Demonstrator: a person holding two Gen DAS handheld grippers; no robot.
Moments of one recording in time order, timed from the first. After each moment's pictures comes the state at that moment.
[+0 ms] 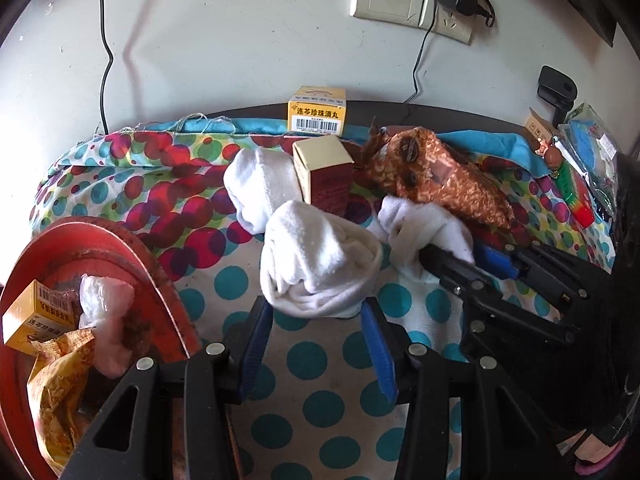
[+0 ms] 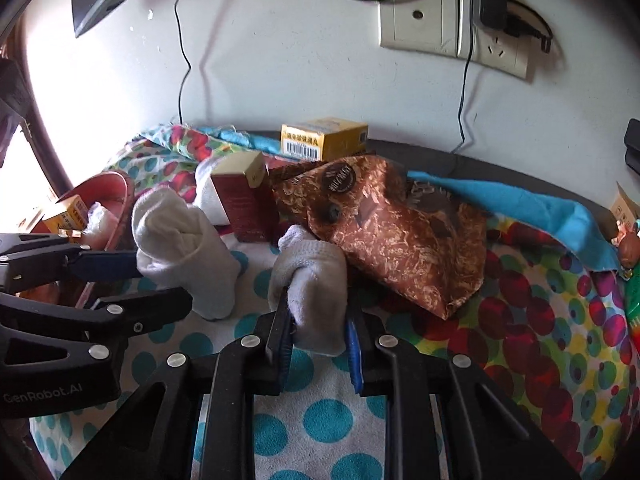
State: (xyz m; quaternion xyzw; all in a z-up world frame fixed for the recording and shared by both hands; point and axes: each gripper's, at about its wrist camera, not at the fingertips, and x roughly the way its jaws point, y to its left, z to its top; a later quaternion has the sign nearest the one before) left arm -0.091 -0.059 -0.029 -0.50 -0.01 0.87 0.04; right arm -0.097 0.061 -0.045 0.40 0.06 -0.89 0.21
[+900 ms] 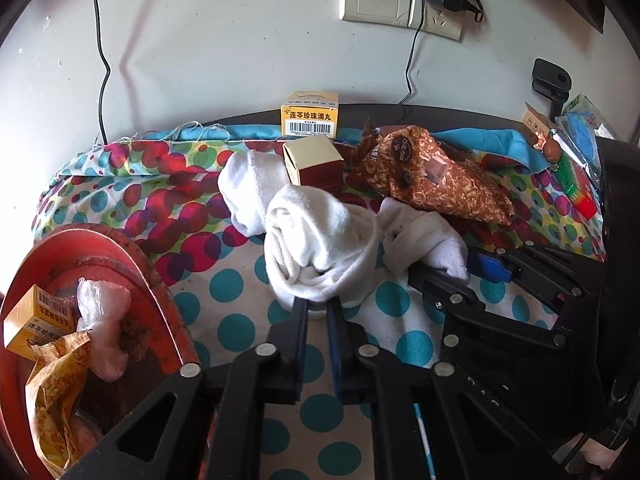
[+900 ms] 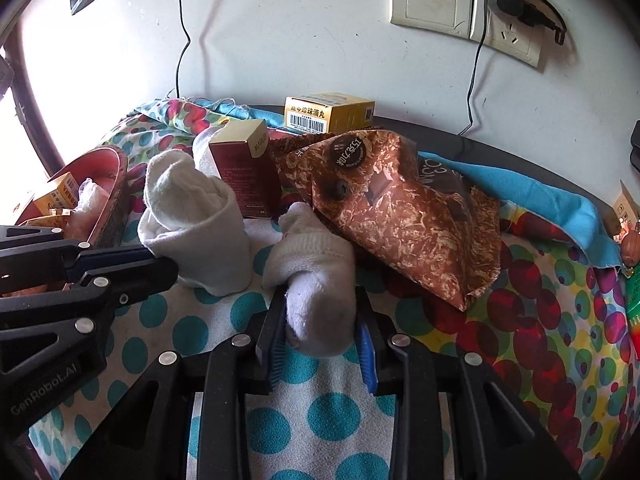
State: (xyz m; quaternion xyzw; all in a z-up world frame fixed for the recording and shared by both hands) left arm -0.088 -0.053 -0.033 -0.48 0.01 0.87 0.04; right arm -0.098 0.051 -0.055 0.43 0.08 -0.88 0.21
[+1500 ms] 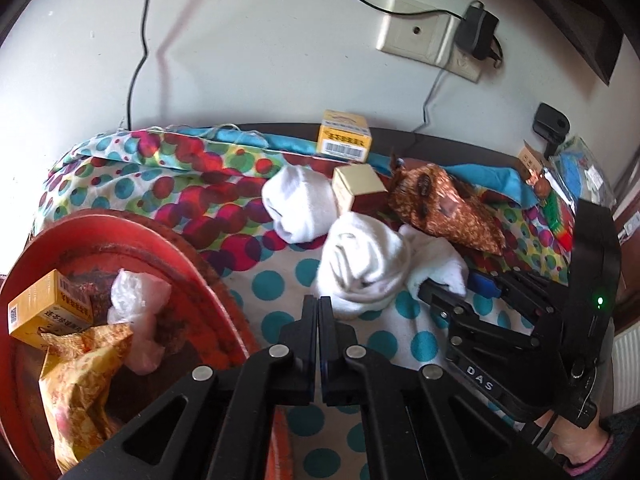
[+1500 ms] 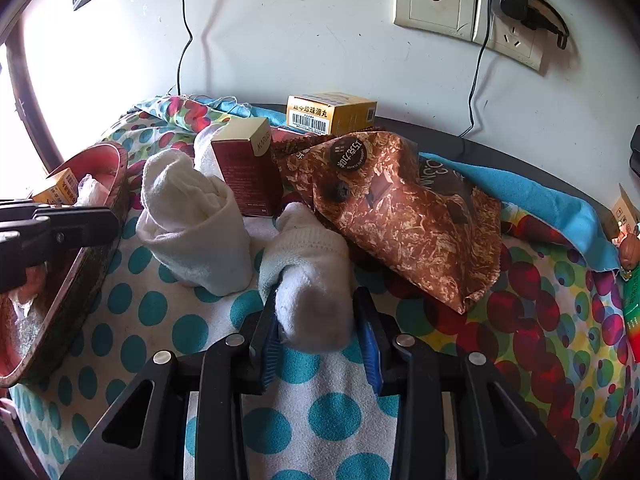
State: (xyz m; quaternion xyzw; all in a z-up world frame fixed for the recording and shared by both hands) left arm -0.080 -0.098 -0.009 -0.48 -0.05 0.88 0.05; right arm -0.099 0.052 -0.054 0.42 0.09 -0.88 0.21
